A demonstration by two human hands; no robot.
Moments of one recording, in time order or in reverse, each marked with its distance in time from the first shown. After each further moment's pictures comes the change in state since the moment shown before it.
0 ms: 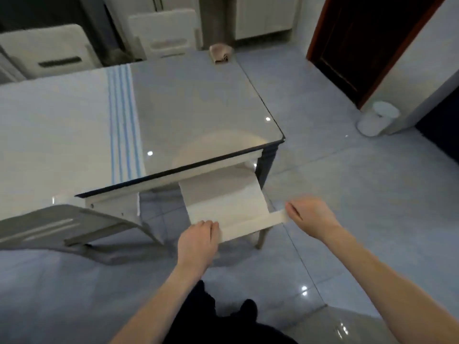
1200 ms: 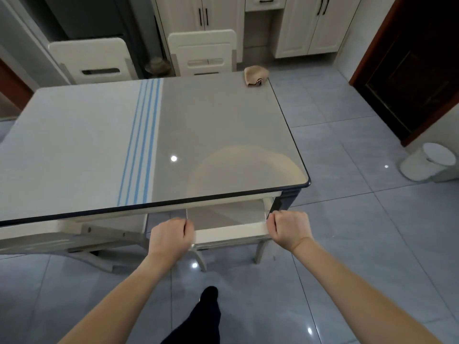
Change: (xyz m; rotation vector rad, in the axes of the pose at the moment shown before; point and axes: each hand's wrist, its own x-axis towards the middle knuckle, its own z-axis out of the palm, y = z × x) left_hand 0.145 -0.042 -0.033 0.090 0.098 -0.187; right_hand 0.164 -0.011 0.011 -0.049 0.240 -0.053
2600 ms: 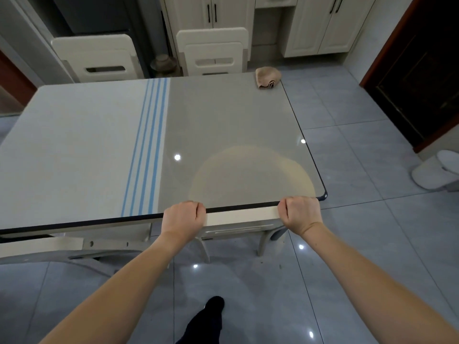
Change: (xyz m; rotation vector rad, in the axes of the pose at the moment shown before) left_hand 0.090 -0.007 -0.010 -0.064 -0.028 0.036; right_hand 0.087 0.009 0.020 0.022 0.028 0.009
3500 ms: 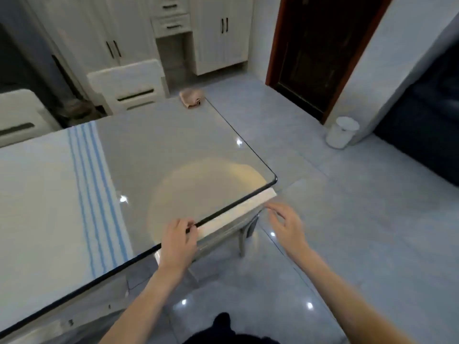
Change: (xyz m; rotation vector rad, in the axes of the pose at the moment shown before) left_hand -0.011 0.002 0.000 -0.322 0.010 0.317; right_hand -0.103 -0.051 -0.032 0.770 0.257 0.682
